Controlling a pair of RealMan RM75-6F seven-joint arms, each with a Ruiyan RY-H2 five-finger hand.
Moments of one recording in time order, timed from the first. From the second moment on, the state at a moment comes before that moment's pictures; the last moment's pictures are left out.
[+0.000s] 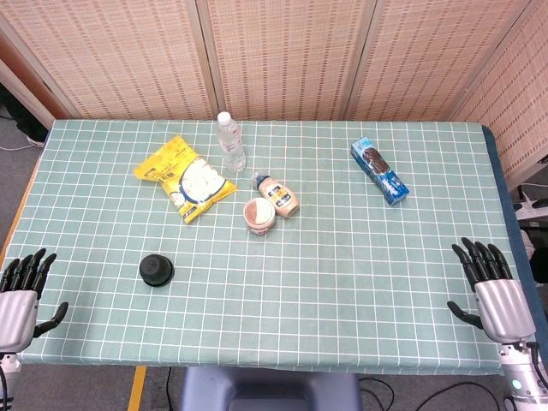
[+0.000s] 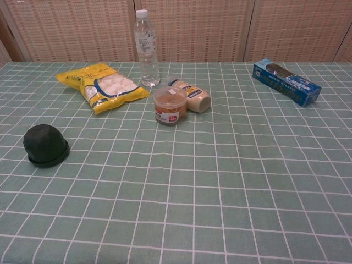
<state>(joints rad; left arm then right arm) -0.09 -1.14 -0.04 -1.63 1.47 1.48 0.15 0.08 -1.14 0.03 -1.58 -1.59 1.52 -0.10</state>
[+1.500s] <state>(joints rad) -1.03 -1.12 0.03 -1.85 0.25 0.77 0.74 0.07 -1.10 -0.03 -1.64 -1.70 1.52 -0.07</state>
